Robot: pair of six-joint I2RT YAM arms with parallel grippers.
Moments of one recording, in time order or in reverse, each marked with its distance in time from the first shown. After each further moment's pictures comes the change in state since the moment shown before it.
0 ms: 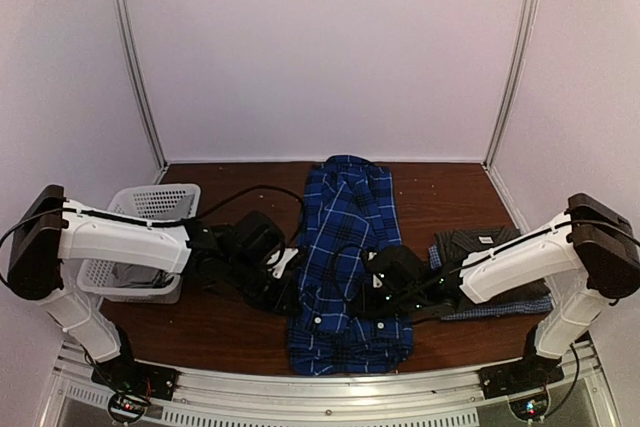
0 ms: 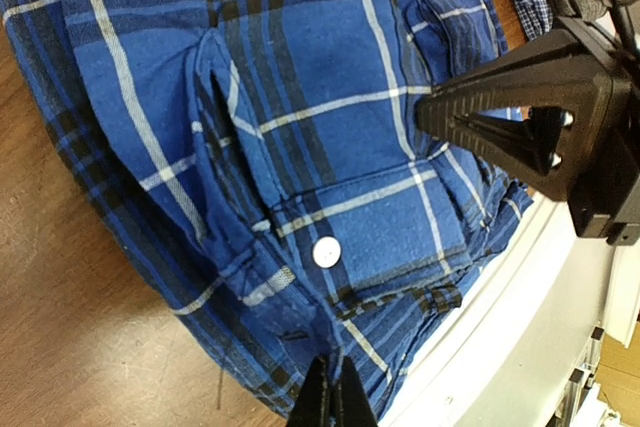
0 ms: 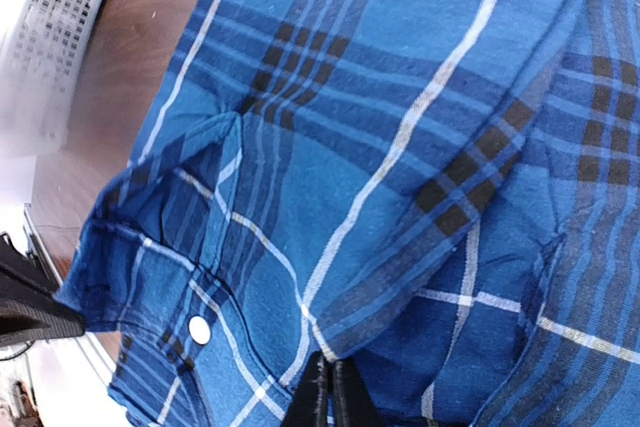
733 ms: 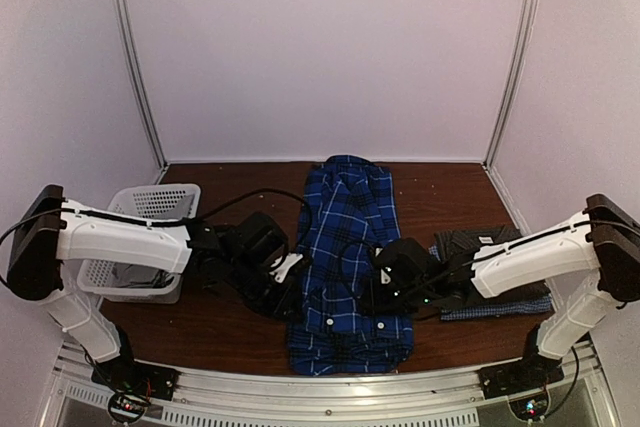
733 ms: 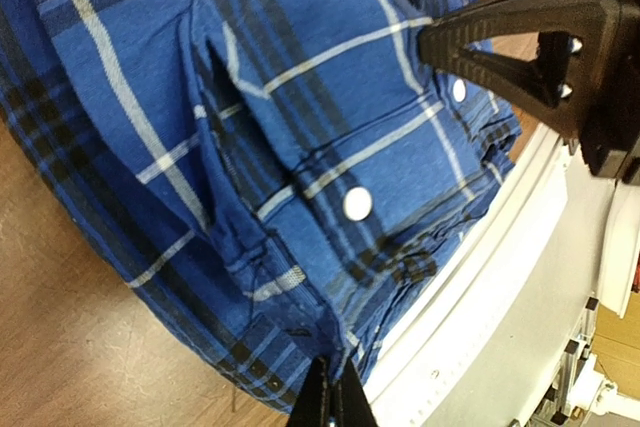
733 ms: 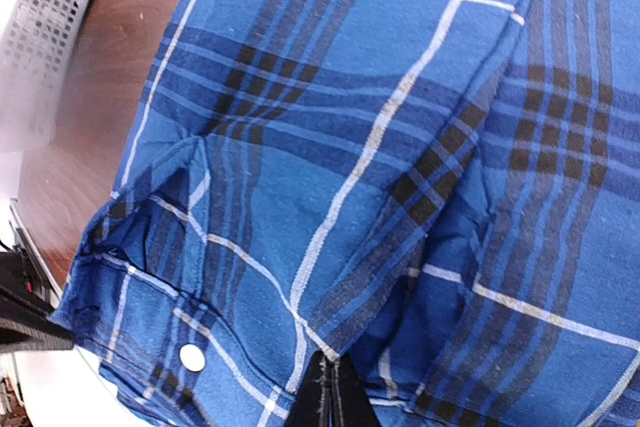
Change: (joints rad) left arm -0.026 0.000 0.035 -0.065 0.055 0.022; right arm -0.019 -0.079 0.019 -0.142 0.013 -0.042
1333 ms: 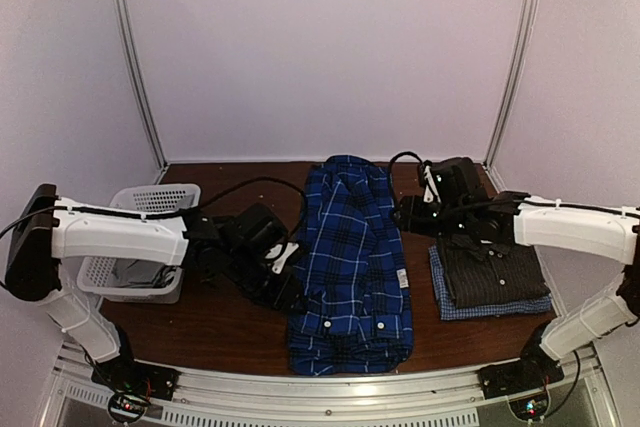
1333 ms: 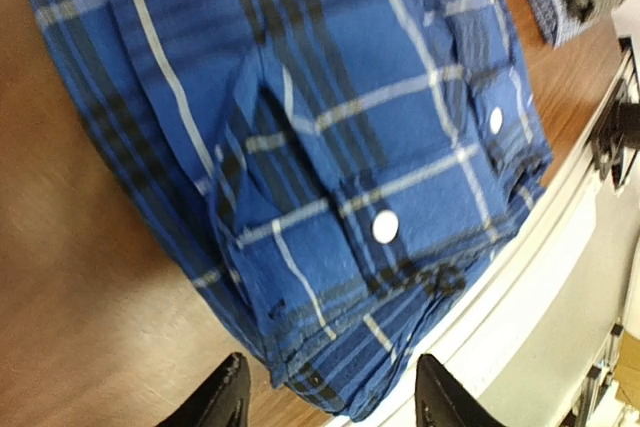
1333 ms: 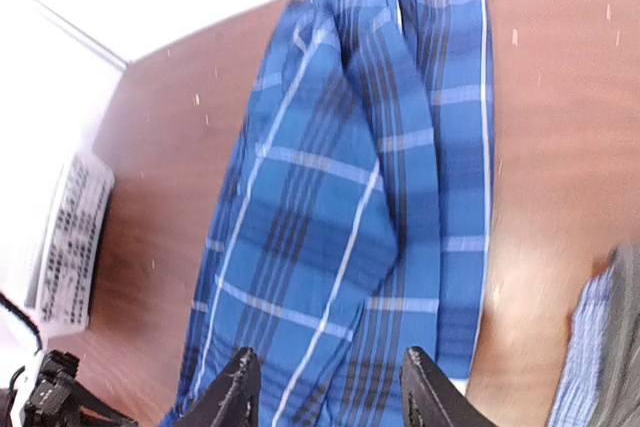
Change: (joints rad) left arm 0.000 -0.011 0.039 -0.085 -0.115 0.007; right arm -0.341 -0.197 0.145 -0.140 0.039 -0.193
